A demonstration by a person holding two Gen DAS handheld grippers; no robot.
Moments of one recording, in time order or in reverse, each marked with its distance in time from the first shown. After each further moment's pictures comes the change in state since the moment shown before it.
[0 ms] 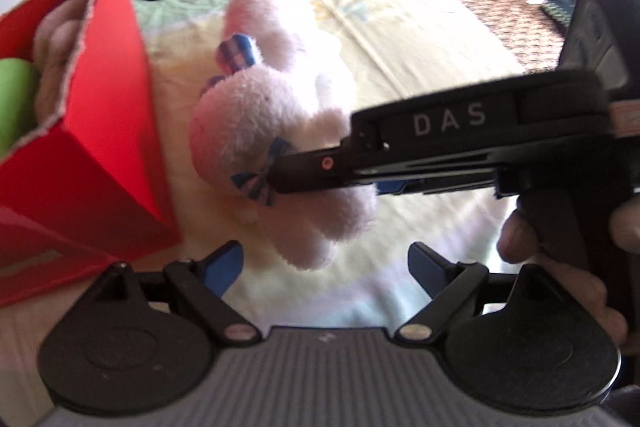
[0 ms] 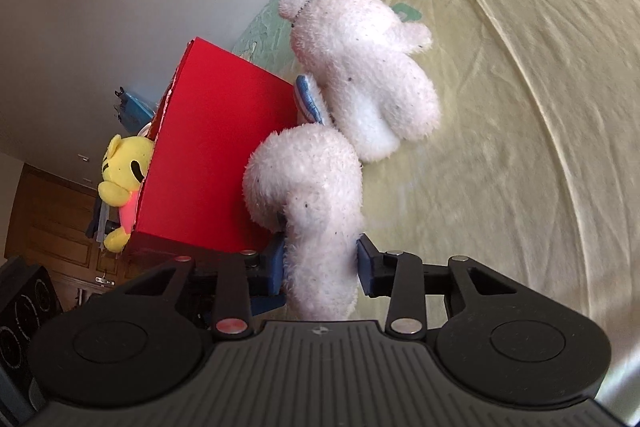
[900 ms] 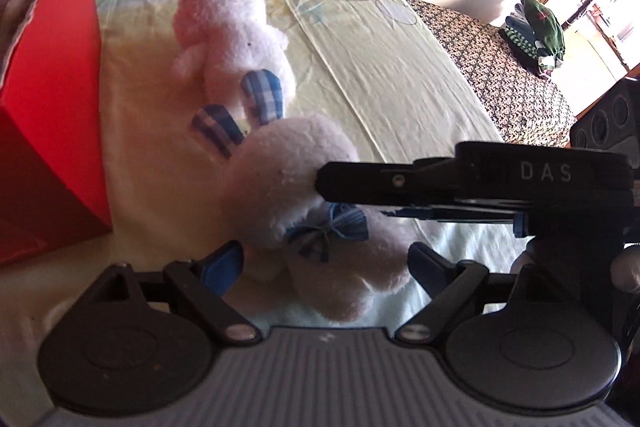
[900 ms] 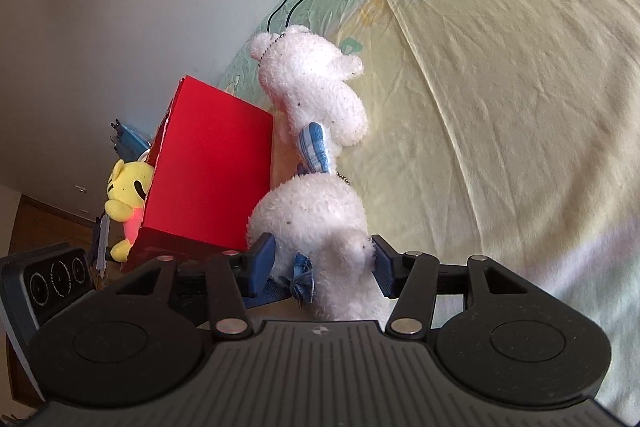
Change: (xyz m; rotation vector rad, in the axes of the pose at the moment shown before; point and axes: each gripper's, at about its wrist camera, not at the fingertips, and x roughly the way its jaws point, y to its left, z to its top) left arm 0.009 -0.009 -0.004 -0.093 -0.005 -0.168; right arm -0.044 -0.018 -0.013 0.041 -0.083 -0.017
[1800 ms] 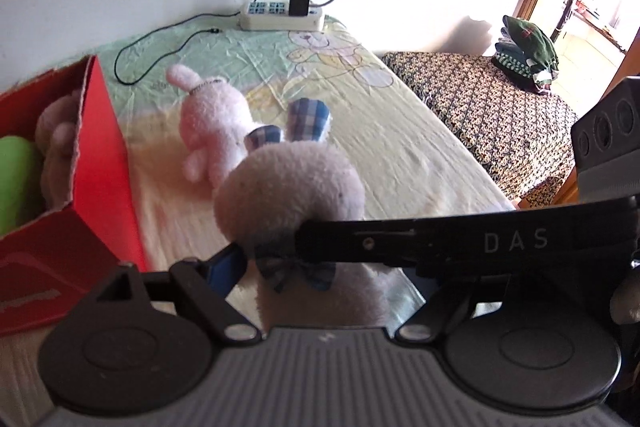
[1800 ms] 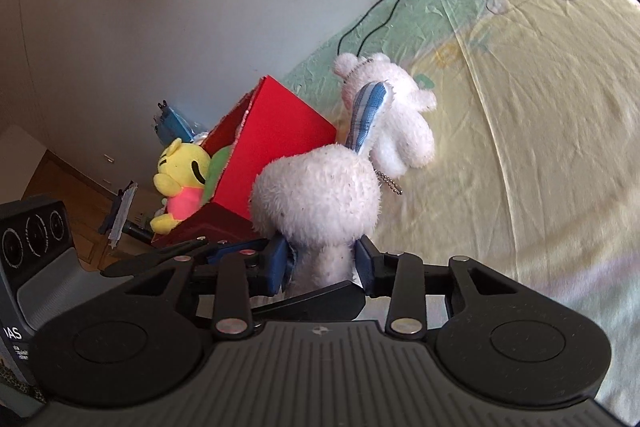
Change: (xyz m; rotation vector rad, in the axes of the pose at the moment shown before) left arm -0.054 -0.049 -0.008 0.163 -0.218 0.122; right arm -0.038 0.042 -0.018 -0.213 -0.089 0.080
